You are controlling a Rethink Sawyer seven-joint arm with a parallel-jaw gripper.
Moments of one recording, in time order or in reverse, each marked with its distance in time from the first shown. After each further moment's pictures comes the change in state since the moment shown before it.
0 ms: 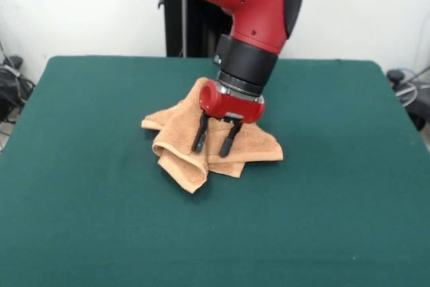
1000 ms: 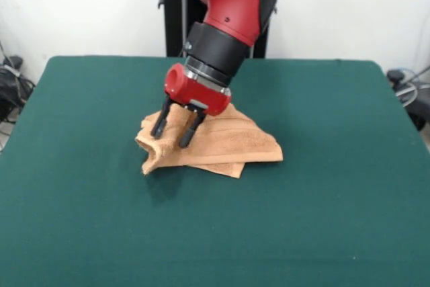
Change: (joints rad) arm 0.036 0.067 -0.163 0.000 0.071 -0.100 0.000
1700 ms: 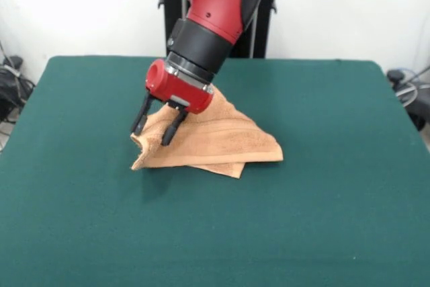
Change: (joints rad) arm -0.040 -0.001 -0.010 0.000 0.000 -0.030 0.000
